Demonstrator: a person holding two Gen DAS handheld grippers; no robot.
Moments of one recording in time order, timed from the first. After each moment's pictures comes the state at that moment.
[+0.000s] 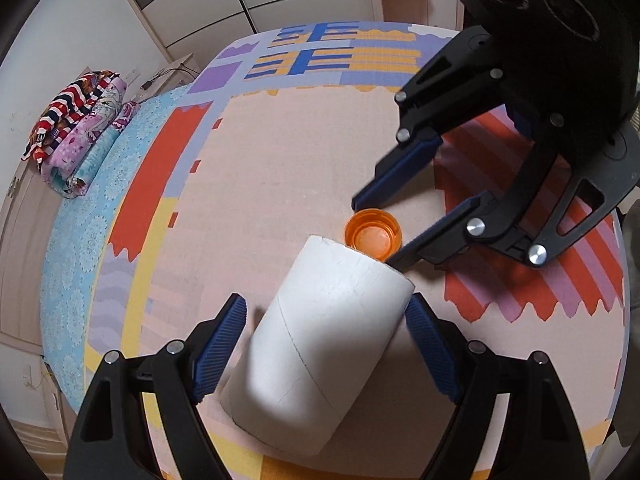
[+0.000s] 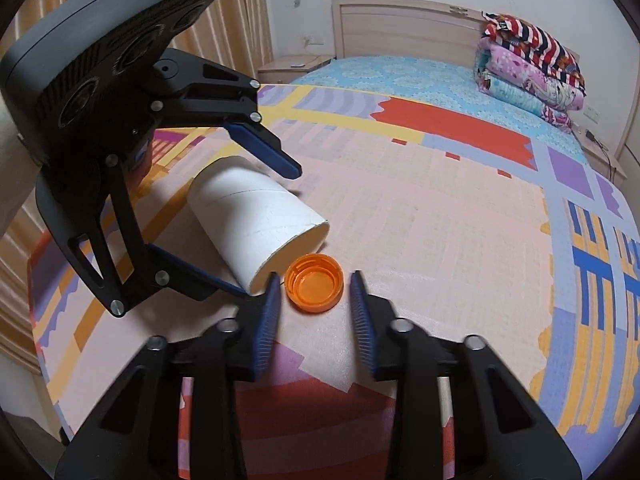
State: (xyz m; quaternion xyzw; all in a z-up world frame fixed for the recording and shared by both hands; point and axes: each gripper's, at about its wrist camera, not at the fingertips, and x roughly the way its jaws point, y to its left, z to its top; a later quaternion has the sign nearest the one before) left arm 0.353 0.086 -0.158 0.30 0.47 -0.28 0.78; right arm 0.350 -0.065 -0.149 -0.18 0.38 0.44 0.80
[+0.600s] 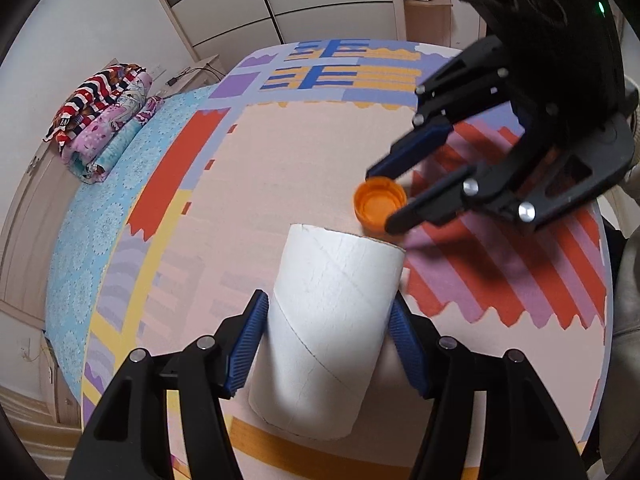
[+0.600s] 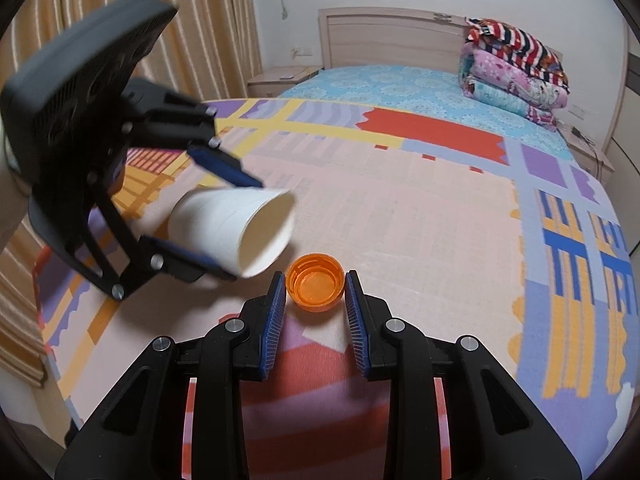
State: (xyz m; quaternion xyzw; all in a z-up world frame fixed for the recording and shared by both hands) left arm 0.318 0.079 -0.141 0.27 0.46 -0.24 0.81; right arm 0.332 -0.088 -0.134 -0.16 0.37 0.42 0.82
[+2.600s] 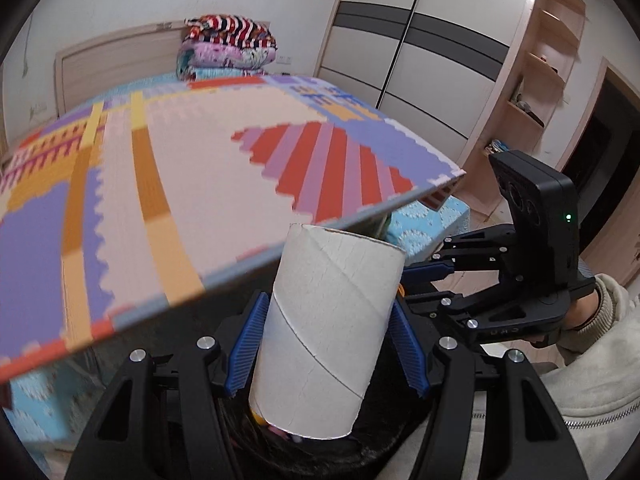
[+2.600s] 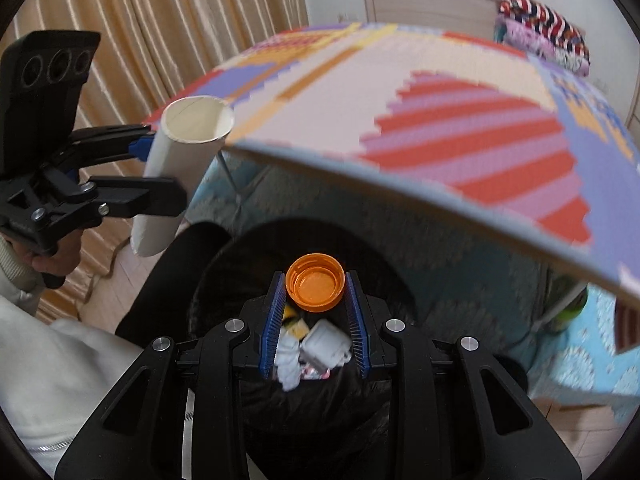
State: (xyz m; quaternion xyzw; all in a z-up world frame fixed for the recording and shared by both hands) left arm 0.028 -0.012 -0.154 -0.09 0.39 -0.10 0.91; right arm 0.109 -0.189 -0.192 -0.17 0.42 0.47 0.76
